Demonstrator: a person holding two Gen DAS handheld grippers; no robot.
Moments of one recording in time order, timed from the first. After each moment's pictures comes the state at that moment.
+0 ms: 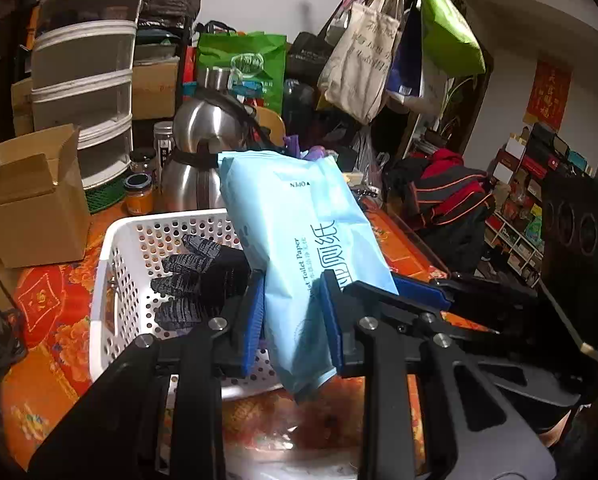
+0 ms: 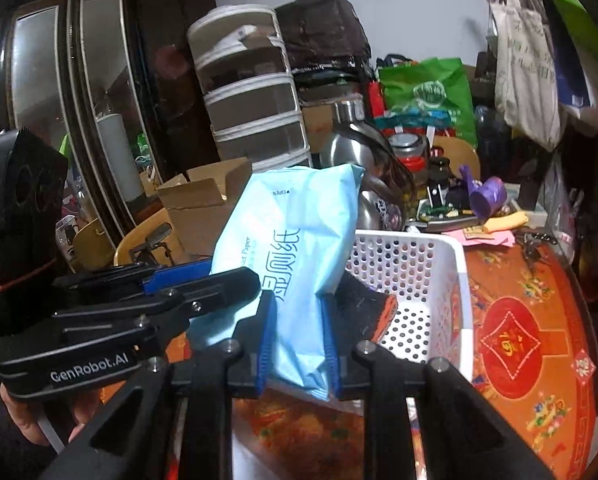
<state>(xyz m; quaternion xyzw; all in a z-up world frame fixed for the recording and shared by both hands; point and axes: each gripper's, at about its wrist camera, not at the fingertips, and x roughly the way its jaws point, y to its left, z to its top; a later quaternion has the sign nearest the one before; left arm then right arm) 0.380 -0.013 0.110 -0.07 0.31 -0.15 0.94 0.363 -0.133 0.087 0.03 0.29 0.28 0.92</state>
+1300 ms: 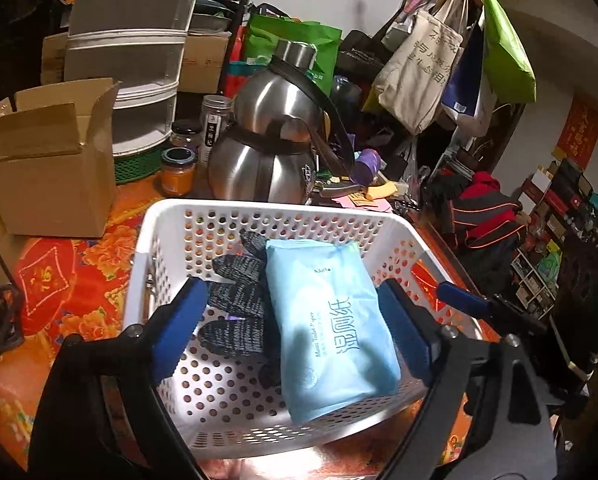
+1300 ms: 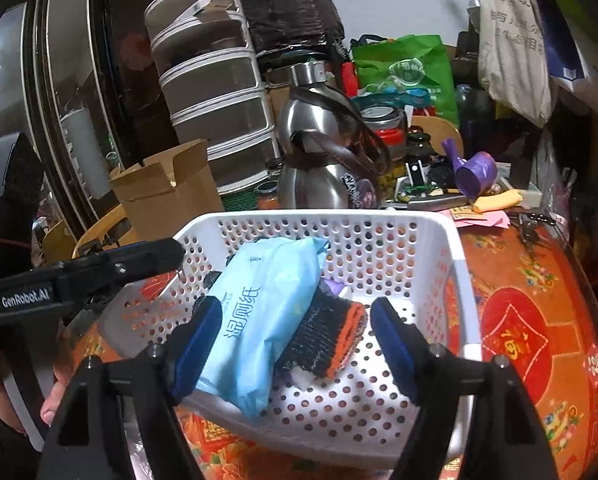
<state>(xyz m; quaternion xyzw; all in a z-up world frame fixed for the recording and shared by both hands) 0.433 0.051 0.060 -0.13 0.33 -0.09 0.93 0.412 -0.133 0.042 0.02 0.30 0.24 0.92</state>
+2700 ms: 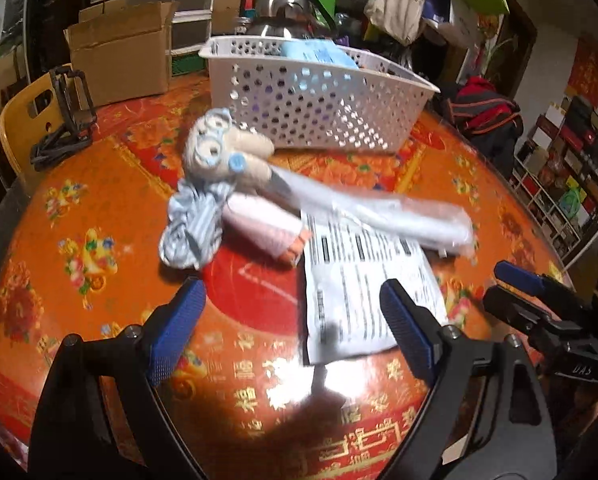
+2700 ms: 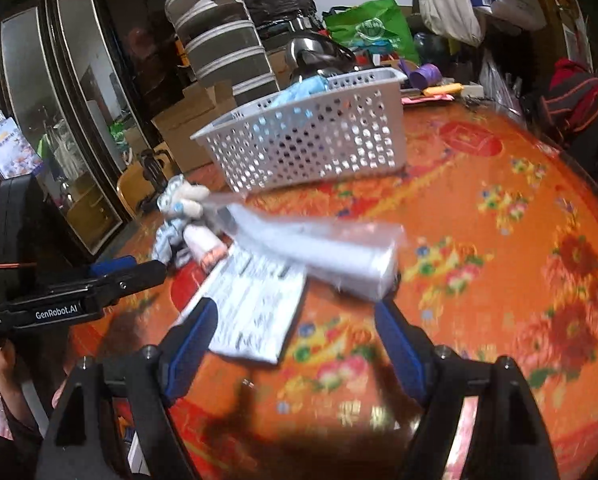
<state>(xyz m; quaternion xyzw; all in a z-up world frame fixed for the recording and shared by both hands) 0.125 0.022 -0.050 -0.07 0.40 -0.06 0.91 0.140 -0.175 -0.052 0.08 0.35 0.22 0.91</state>
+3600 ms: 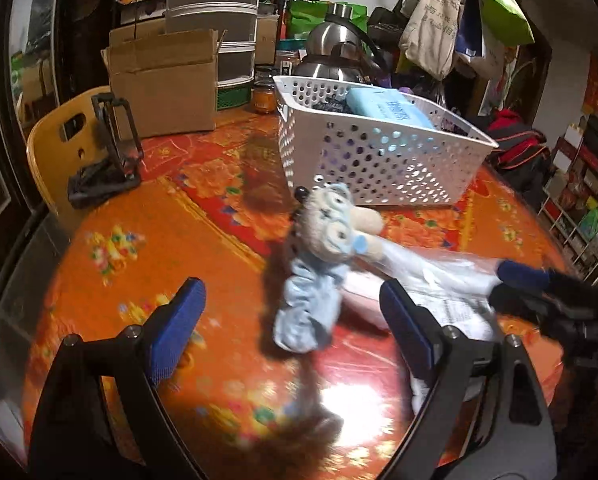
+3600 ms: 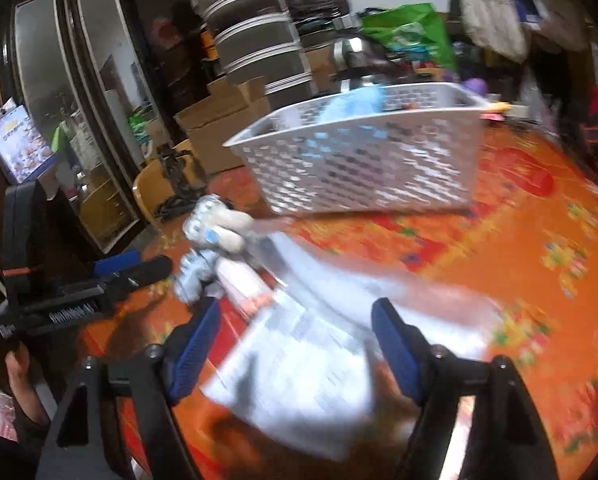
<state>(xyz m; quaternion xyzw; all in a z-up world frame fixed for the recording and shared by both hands) 0.180 0.106 -0.031 -0.05 0.36 -0.02 0.93 0.200 -0.102 -0.029 0.06 0.35 0.27 0.90</state>
